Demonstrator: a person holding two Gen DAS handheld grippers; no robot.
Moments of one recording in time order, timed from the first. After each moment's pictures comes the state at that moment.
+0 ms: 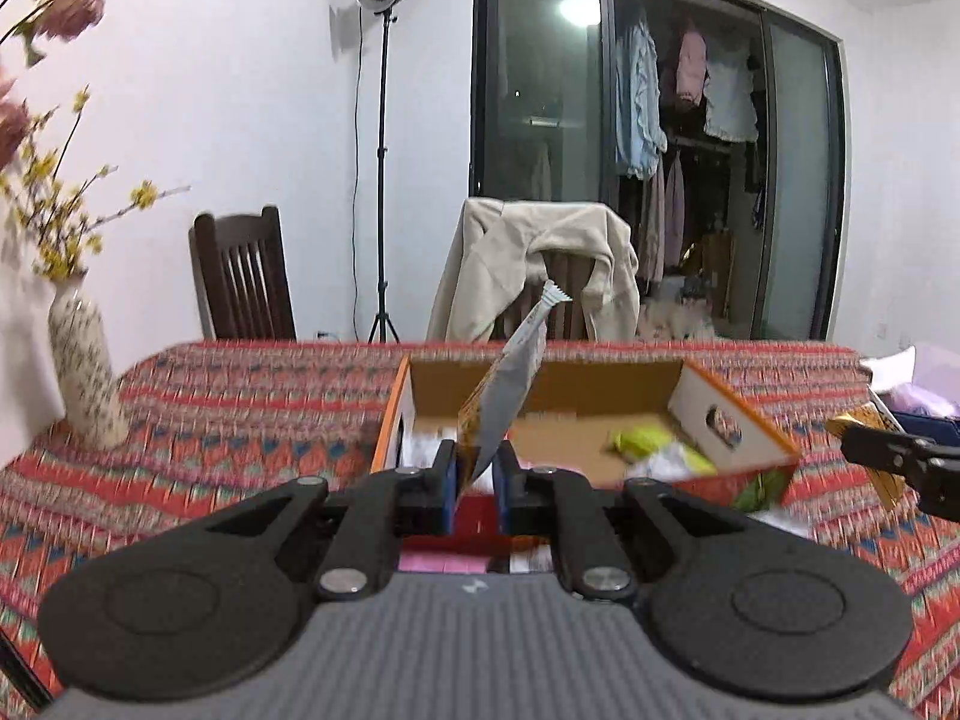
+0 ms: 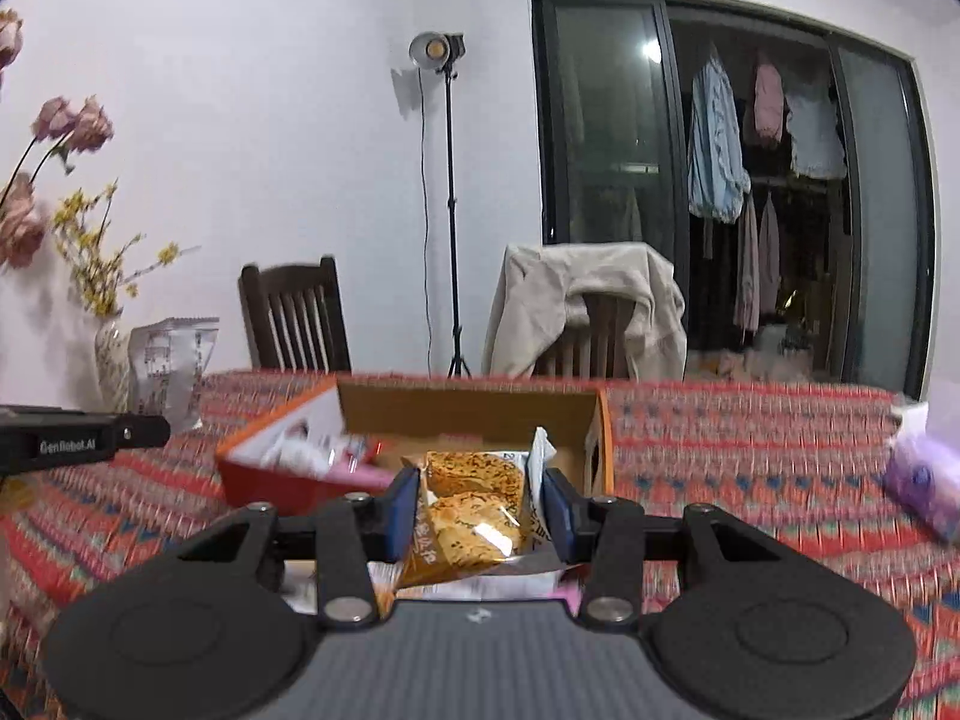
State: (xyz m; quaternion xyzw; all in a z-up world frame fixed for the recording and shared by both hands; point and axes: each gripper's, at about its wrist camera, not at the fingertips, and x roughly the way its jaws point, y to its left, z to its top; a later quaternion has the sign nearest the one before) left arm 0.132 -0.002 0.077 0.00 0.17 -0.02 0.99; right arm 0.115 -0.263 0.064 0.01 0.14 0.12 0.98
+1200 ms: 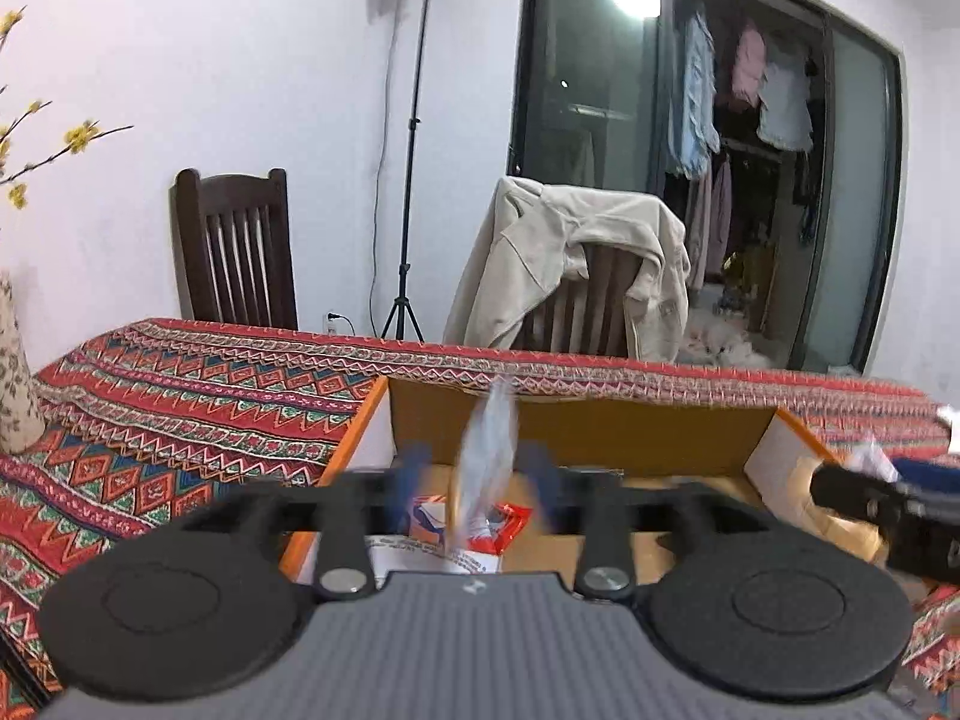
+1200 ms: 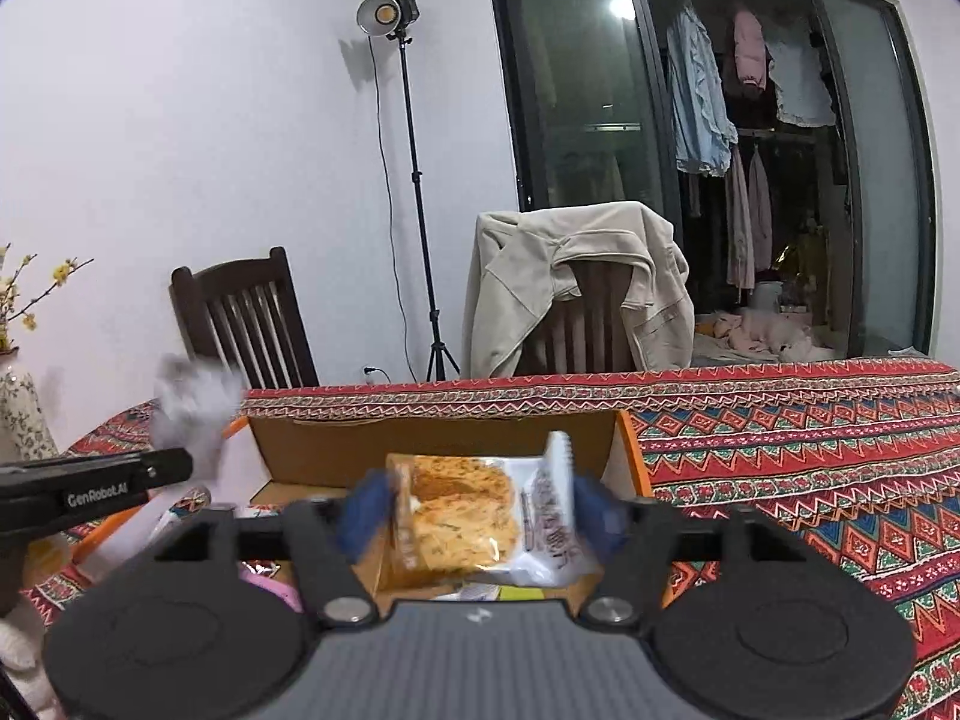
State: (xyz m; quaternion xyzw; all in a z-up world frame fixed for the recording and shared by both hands) left arm 0.284 -0.011 0.040 -0.05 0.18 0.02 0.98; right arm 0.283 -0.250 0.025 0.04 0.18 0.10 0.98
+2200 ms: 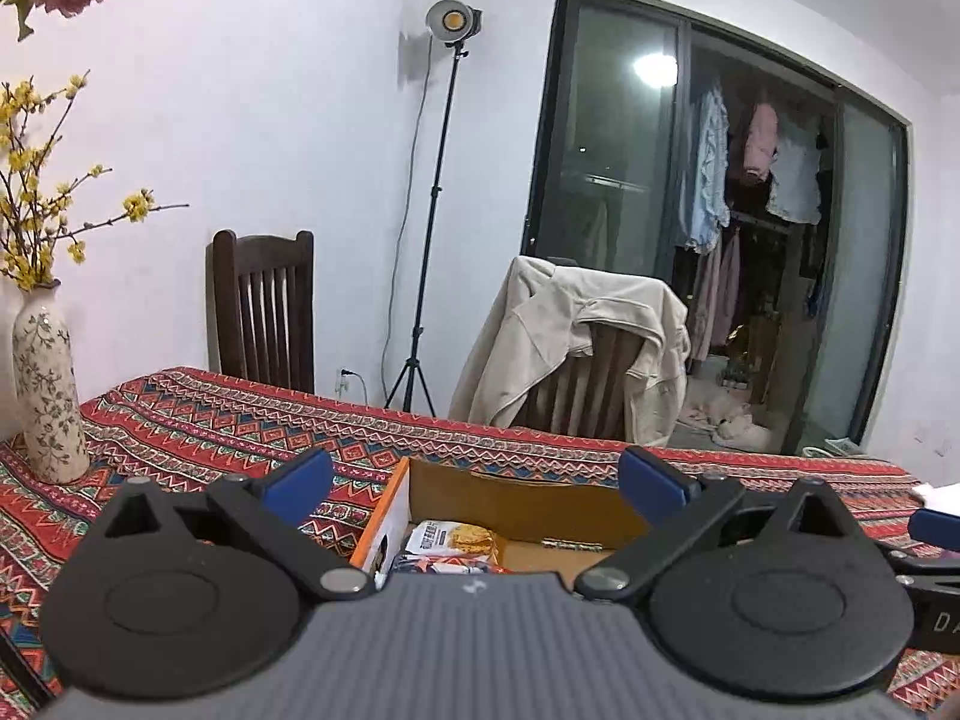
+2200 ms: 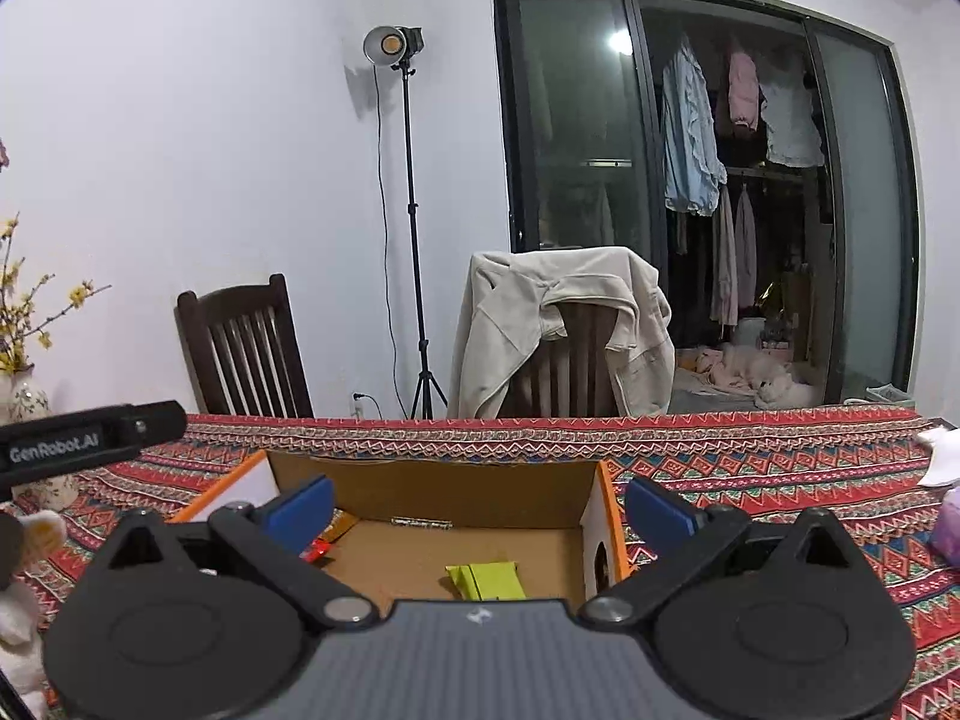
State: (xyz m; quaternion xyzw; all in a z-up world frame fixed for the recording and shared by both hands) left arm 0.227 -0.007 0.096 -0.07 0.12 0.03 0.99; right arm 0.229 -0.248 0.075 0.02 0.15 0.08 0.98
